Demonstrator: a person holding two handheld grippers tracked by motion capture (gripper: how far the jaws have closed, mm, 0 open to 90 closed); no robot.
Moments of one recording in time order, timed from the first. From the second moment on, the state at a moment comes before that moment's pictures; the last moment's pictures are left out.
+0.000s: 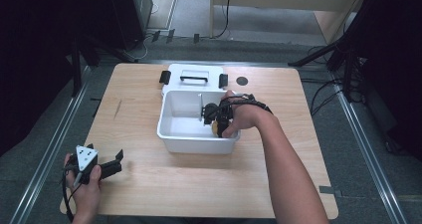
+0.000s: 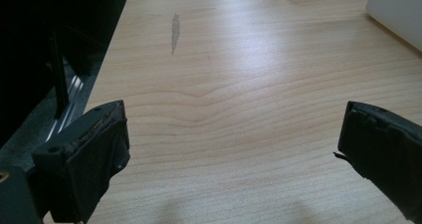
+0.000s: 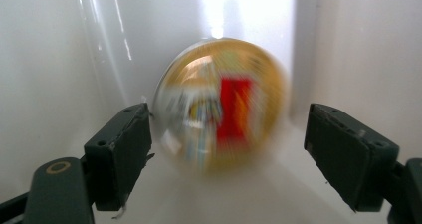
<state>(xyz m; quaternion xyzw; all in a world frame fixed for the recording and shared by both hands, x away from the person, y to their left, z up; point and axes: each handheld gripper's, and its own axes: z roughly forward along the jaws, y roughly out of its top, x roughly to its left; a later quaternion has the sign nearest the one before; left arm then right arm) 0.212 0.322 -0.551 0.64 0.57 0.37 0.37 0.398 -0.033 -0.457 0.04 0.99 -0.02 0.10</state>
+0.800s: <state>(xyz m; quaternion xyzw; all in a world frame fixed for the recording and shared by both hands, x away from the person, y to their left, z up) 0.212 0.321 -0.551 0.64 0.57 0.37 0.36 0.391 -0.042 -0.429 0.03 0.99 0.04 0.10</state>
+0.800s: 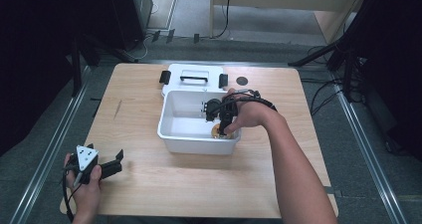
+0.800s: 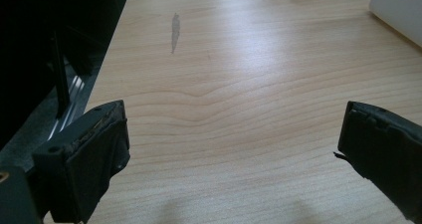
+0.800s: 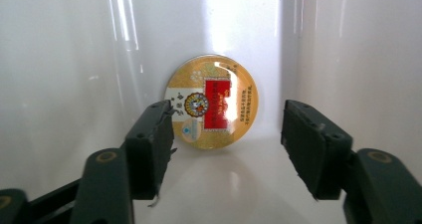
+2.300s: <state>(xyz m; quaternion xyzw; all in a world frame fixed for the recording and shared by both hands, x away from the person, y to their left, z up) 0.213 0.319 -0.551 0.64 0.57 0.38 0.36 0.370 -0.115 -0.359 0.07 0.99 0.11 0.10</state>
